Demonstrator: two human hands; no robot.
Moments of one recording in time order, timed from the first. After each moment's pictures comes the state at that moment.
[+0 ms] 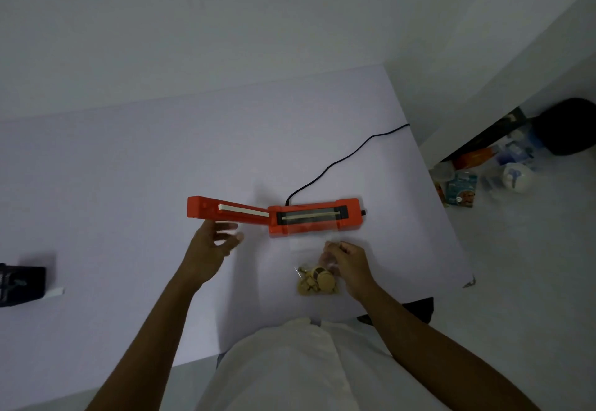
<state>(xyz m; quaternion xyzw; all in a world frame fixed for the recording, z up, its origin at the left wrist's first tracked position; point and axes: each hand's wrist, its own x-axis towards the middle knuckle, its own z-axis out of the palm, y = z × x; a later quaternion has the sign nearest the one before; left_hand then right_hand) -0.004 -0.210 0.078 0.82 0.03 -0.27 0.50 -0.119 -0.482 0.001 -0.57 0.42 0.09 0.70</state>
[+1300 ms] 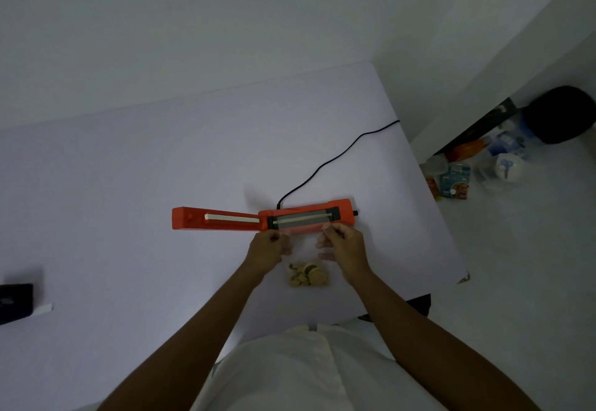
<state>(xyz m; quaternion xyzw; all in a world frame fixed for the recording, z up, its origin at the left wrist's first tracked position) -0.018 -0.323 0.031 0.76 0.10 -0.39 0.50 -0.090 -0.493 0.014 -0.59 0.41 0.03 0.70</state>
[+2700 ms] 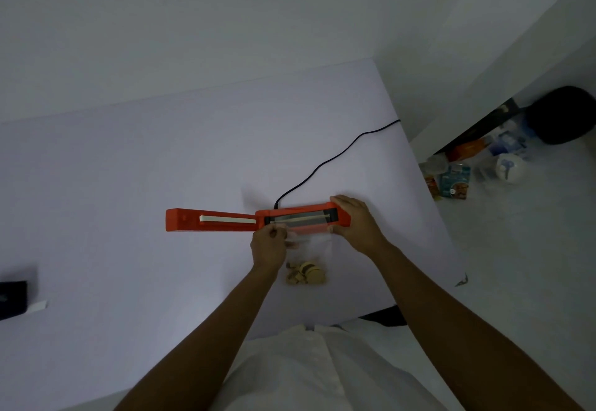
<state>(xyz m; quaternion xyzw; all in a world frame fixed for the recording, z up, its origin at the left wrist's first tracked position) -0.024 -0.351 0.036 0.76 0.19 -0.28 0.55 -0.059 -0.565 0.004 -0.89 0.16 0.13 0.41</state>
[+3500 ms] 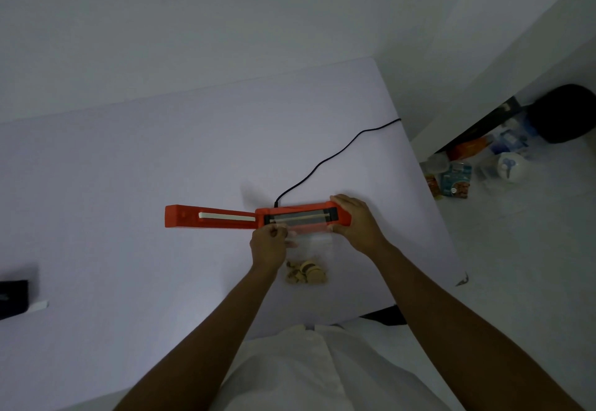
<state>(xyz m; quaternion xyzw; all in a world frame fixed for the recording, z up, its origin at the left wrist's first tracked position) -0.024 -0.351 0.038 0.76 0.19 -0.27 0.56 -0.059 -0.565 0.005 -0.88 0.17 0.13 0.42</state>
